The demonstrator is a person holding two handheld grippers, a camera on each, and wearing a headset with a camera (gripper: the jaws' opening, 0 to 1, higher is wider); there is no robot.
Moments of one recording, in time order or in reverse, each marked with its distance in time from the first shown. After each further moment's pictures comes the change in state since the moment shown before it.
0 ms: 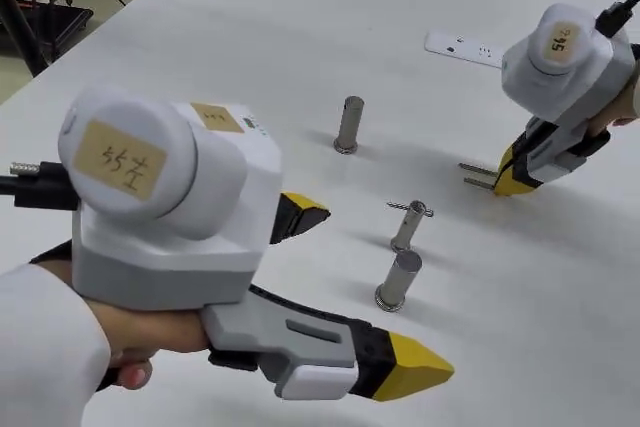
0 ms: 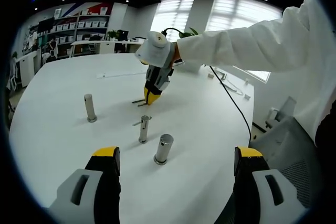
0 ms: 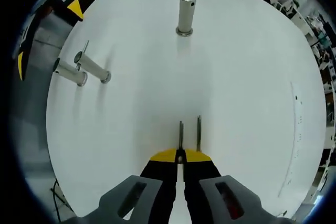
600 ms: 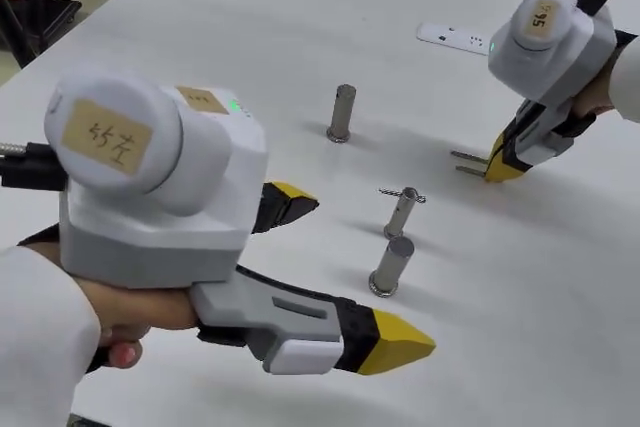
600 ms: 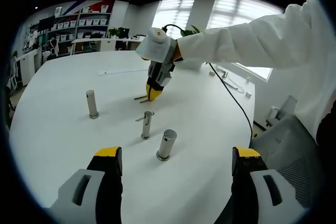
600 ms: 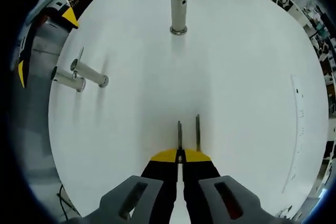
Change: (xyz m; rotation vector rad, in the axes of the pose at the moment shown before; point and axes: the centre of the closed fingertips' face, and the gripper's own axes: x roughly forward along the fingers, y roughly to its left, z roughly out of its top) left arm -0.002 0.006 -0.007 -0.005 0.022 0.009; right arm -0.001 0.005 -0.001 0.049 0.017 0.016
